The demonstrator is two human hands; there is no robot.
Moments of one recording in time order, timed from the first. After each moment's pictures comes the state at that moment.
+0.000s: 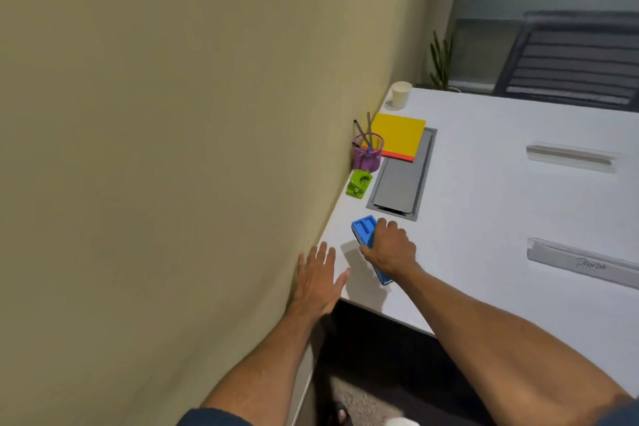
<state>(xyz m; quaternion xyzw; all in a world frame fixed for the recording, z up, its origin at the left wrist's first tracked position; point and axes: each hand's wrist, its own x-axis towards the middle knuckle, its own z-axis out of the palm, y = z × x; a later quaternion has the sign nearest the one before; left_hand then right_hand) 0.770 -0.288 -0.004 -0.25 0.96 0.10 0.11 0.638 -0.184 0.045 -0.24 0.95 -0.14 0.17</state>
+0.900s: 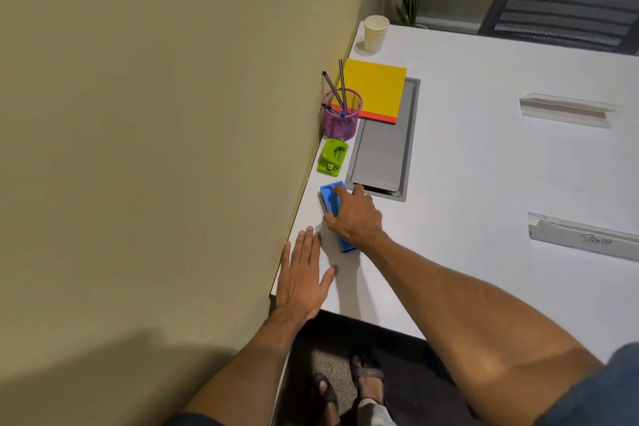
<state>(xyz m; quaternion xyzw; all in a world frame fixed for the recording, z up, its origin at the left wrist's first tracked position) 0.721 -0.322 -0.105 -0.18 0.98 0.08 0.08 0.568 -0.263 -0.034 -0.22 0.94 -0.15 0.21</state>
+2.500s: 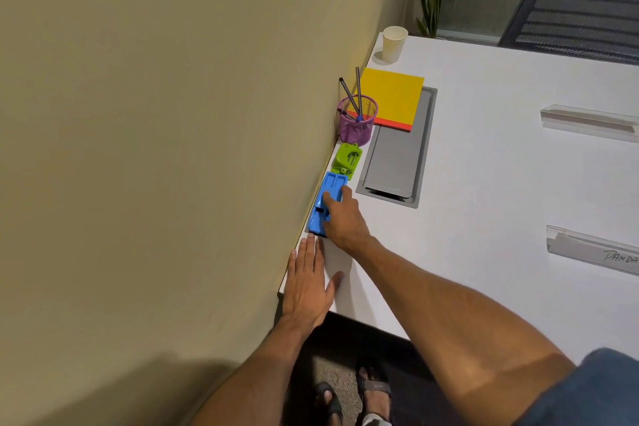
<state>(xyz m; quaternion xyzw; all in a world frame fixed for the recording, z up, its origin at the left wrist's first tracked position) 0.733 -0.313 -0.109 -0.24 0.96 0.10 0.07 0.586 -0.285 -0.047 -0.34 0.90 -0.22 0.17</state>
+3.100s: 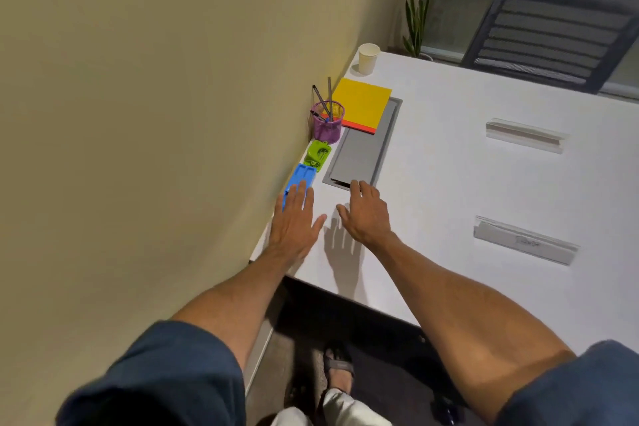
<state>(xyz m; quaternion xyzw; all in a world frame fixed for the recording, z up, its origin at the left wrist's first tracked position) 0.686 -0.280 -0.003 -0.21 0.98 0.04 0.02 0.584 -0.155 0.033 -0.31 0.94 -0.12 0.10</state>
